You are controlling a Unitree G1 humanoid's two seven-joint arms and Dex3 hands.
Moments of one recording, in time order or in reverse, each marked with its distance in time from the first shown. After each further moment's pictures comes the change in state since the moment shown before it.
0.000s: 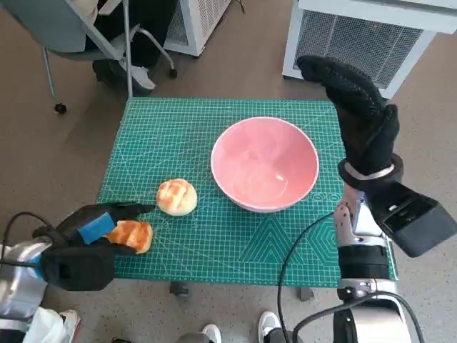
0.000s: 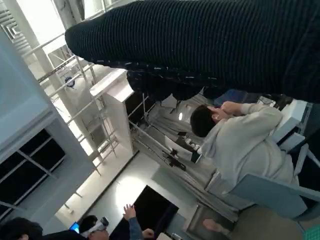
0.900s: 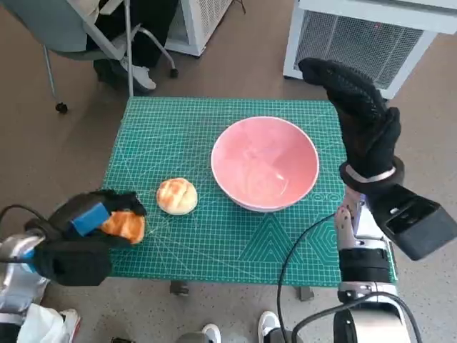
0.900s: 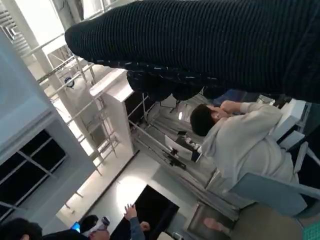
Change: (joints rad) left arm -0.041 0.042 0.068 -0.057 -0.027 -0.002 -0.010; right arm 0.024 0.003 0.001 -0.030 0.004 0.013 0.000
